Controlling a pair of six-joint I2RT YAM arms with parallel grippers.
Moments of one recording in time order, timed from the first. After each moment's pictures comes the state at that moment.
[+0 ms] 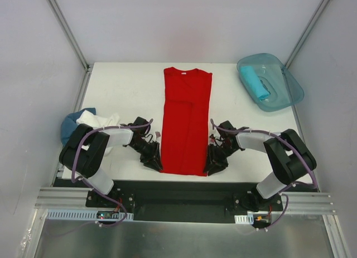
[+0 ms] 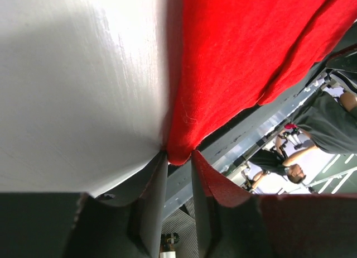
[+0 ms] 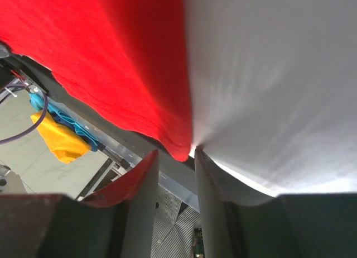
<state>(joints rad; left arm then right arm) -0.43 1.61 0.66 -0.51 0.73 -0.49 0.51 1.59 0.67 -0.57 -0.66 0.55</state>
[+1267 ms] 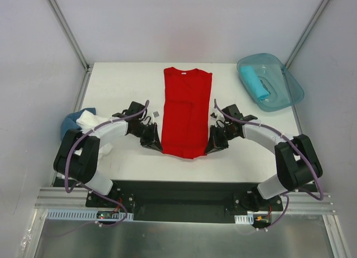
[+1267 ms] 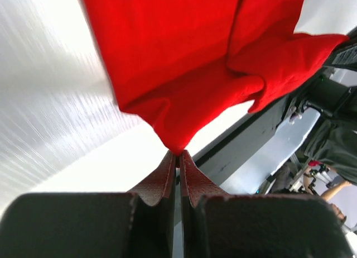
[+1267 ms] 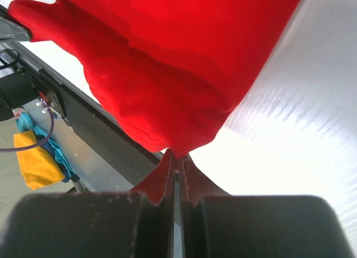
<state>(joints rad) -0.36 1.52 0.81 -0.51 0.69 -0.45 0.44 1.50 0.83 -0.57 -0.61 0.39</state>
